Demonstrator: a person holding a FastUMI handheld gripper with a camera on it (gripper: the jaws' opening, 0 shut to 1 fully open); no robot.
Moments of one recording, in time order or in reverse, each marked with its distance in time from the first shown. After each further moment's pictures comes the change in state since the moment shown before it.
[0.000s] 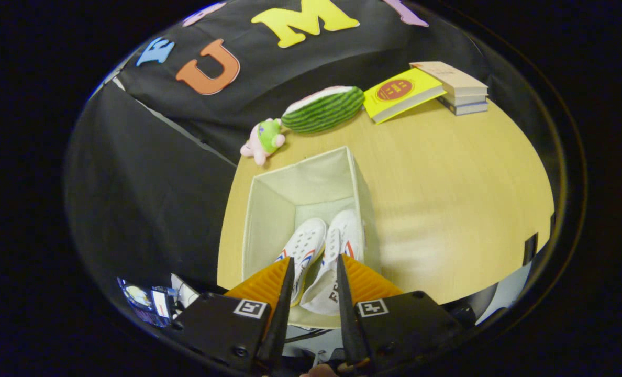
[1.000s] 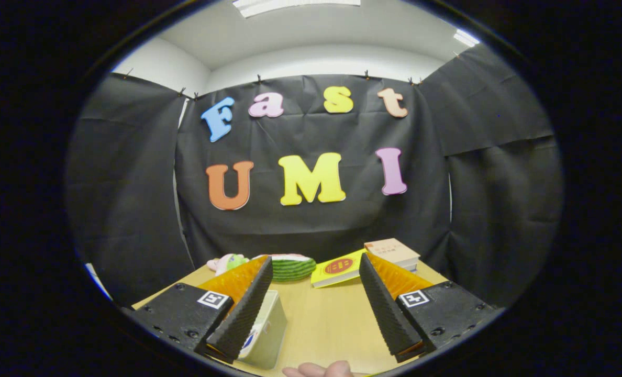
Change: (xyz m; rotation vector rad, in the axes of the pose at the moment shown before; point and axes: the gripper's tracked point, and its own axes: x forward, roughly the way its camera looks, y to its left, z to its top) arm -0.185 -0.056 0.074 -0.384 -1.047 -0.194
